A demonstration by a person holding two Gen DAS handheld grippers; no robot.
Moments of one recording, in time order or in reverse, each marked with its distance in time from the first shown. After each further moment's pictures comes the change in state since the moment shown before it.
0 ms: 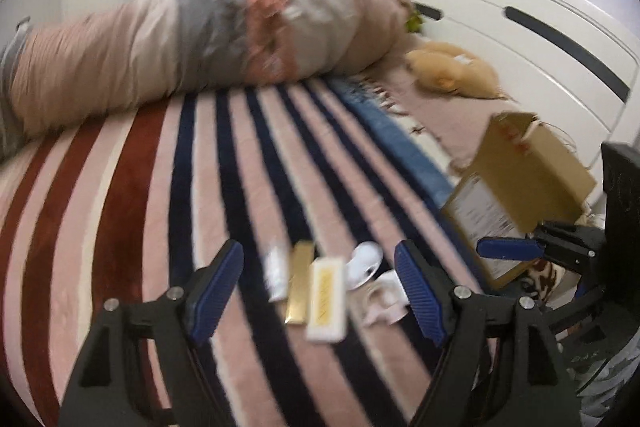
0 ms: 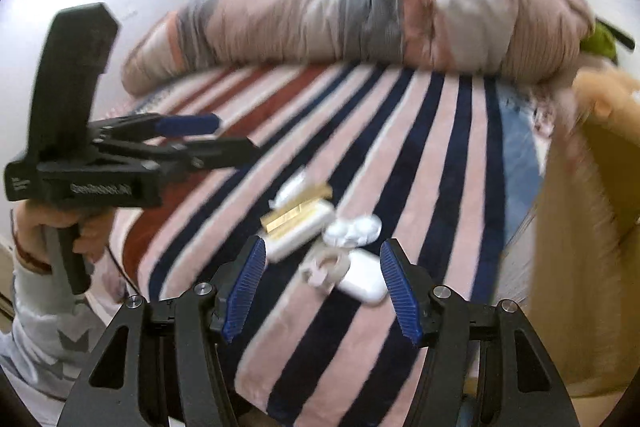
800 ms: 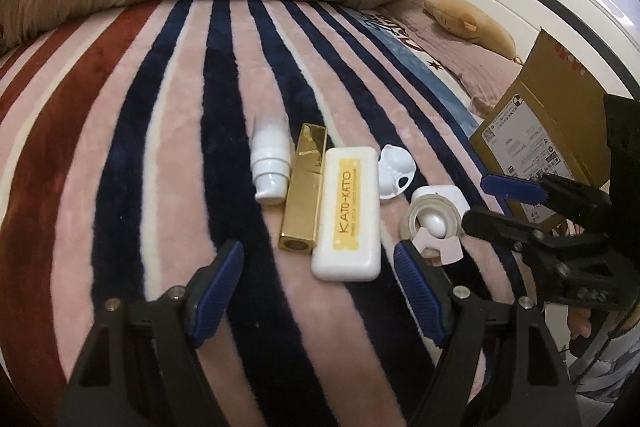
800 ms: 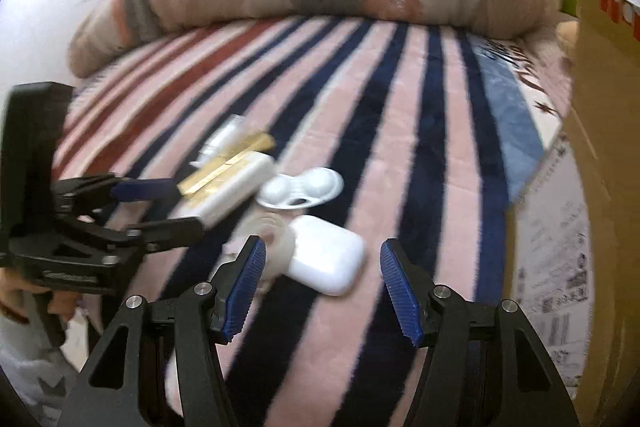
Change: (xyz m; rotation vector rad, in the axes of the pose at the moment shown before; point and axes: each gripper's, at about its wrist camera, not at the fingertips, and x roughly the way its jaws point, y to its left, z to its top) left arm 0.067 0.014 -0.071 -0.092 0.142 -0.078; right arm 0.058 -0.025 -0.021 0.034 0.056 -0.103
